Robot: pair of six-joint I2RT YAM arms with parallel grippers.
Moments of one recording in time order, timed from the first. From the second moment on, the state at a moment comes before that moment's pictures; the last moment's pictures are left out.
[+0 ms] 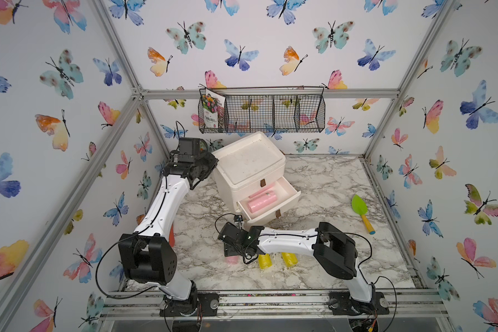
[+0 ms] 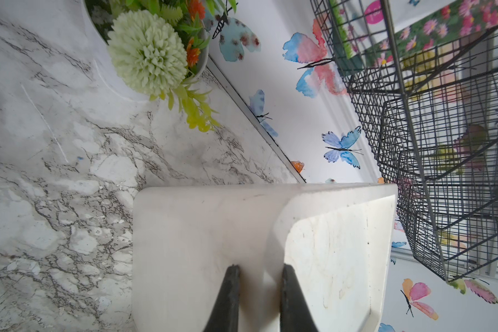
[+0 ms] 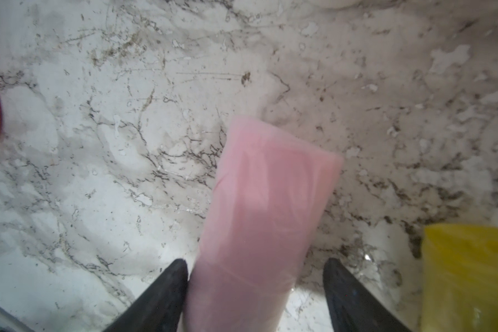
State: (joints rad) left arm -0.13 1.58 1.53 -0.61 0.16 -1.00; right arm 1.27 2.13 1.56 -0.55 0.21 0.99
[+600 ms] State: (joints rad) left arm -0.13 1.58 1.53 -0.61 0.16 -1.00; right arm 1.26 2.19 1.63 -0.55 0.21 0.95
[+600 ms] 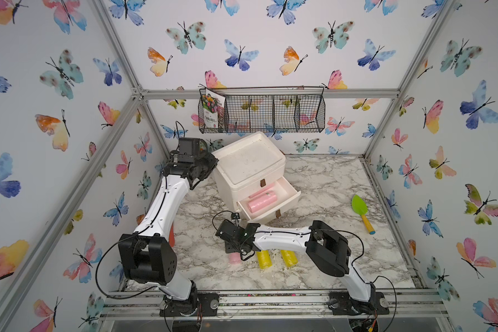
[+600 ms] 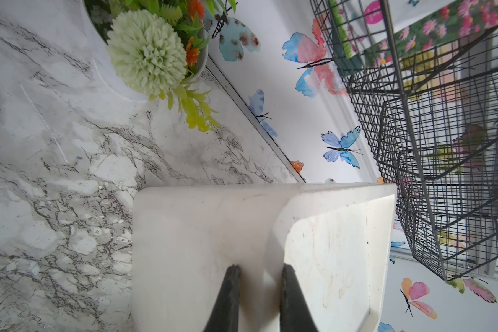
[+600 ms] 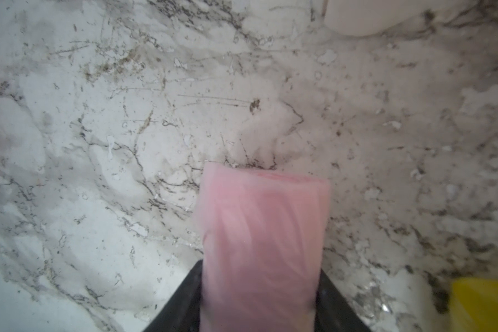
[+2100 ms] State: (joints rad) left arm -0.13 1.58 1.54 -0.62 0.17 -1.00; right arm 0.88 1.43 1.11 -0.14 0.20 1.34
